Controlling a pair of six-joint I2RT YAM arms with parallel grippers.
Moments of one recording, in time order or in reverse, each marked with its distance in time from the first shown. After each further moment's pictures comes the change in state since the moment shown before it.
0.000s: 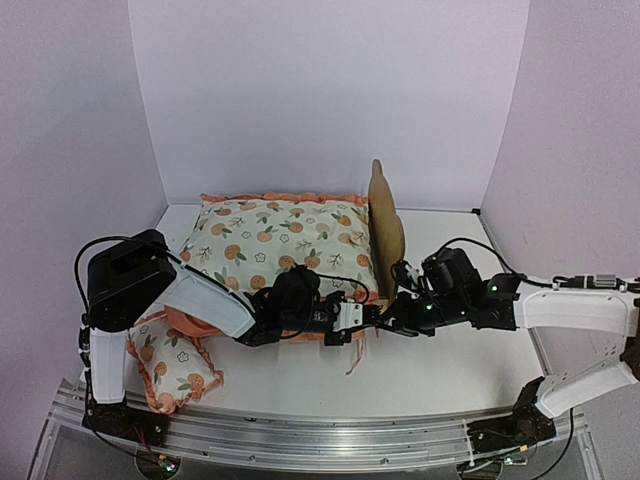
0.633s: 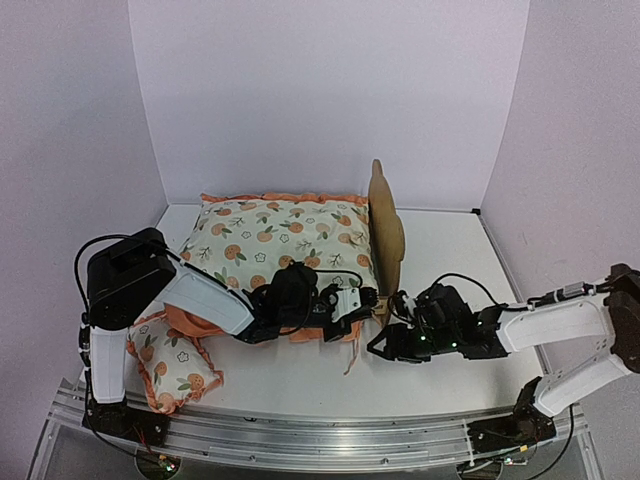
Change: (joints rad) left arm 0.020 0.000 0.000 -0.001 -0.070 -0.187; right arm 0.034 0.063 -0.218 0.250 0.061 0.020
